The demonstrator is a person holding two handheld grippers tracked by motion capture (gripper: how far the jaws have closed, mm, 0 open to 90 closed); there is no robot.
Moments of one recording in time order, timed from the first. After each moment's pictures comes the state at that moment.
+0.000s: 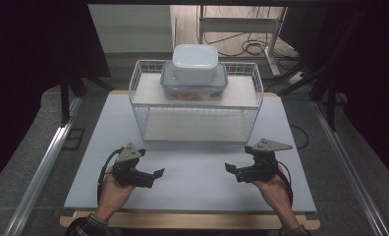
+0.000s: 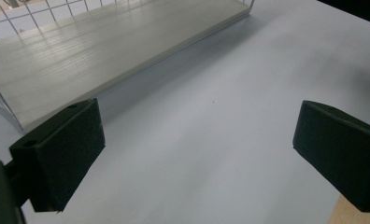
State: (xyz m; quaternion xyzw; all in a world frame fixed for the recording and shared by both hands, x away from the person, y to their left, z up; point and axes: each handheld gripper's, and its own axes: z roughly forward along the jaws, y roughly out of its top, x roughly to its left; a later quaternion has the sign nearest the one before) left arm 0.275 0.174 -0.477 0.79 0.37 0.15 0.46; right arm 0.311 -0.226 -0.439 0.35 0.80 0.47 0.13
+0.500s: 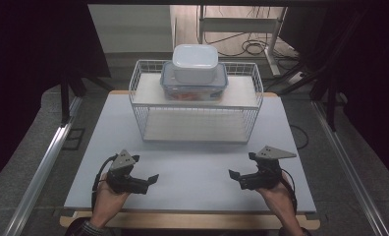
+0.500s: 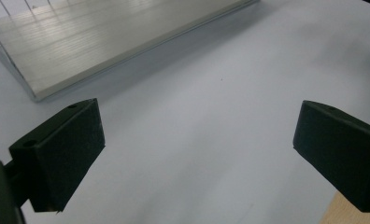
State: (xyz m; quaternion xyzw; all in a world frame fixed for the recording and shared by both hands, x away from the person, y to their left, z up) left arm 0.260 0.187 -0.490 0.79 0.39 0.16 0.45; right arm 0.298 -0.238 -0.451 0.36 0.80 0.46 0.14
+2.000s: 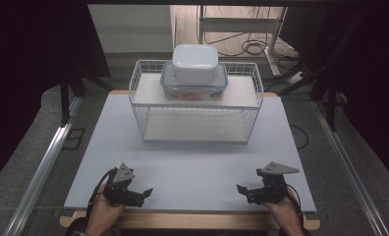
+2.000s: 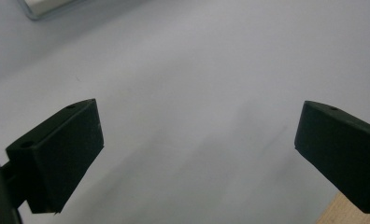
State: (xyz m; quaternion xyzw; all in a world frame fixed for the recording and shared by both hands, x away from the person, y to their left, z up) left arm 0.246 0.194 -0.532 0.82 0.41 0.16 0.37; right arm 0.281 -0.266 -0.499 0.39 0.81 0.41 0.12
